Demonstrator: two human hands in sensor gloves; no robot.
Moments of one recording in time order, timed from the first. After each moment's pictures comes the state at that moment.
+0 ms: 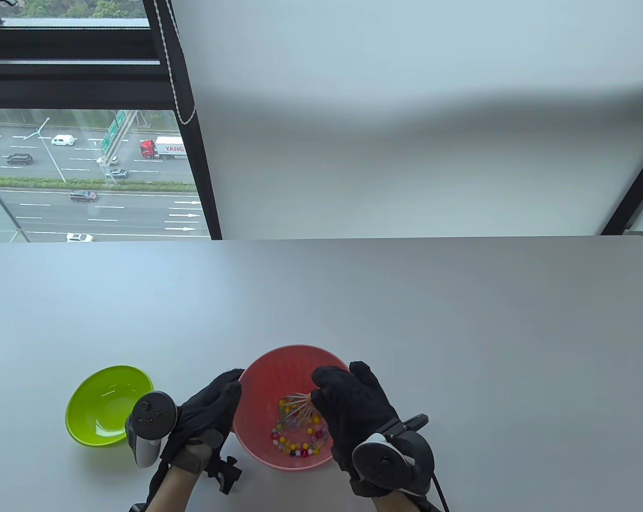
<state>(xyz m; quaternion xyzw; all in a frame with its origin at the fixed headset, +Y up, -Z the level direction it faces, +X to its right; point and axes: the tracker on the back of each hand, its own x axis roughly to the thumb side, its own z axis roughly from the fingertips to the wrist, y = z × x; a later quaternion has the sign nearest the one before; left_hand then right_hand) -0.268 -0.755 -0.329 0.04 -0.15 0.54 0.83 0.045 -0.655 -0.259 0.21 -0.34 0.88 0.25</state>
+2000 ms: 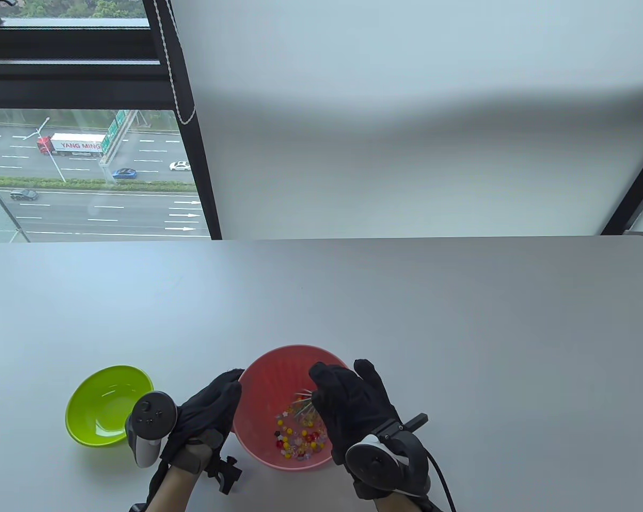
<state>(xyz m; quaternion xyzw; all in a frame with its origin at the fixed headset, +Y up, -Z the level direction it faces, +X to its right) -0.268 -0.754 -0.329 0.04 -0.15 0.54 0.83 0.042 -0.653 -0.258 0.22 -0.32 0.90 0.21</state>
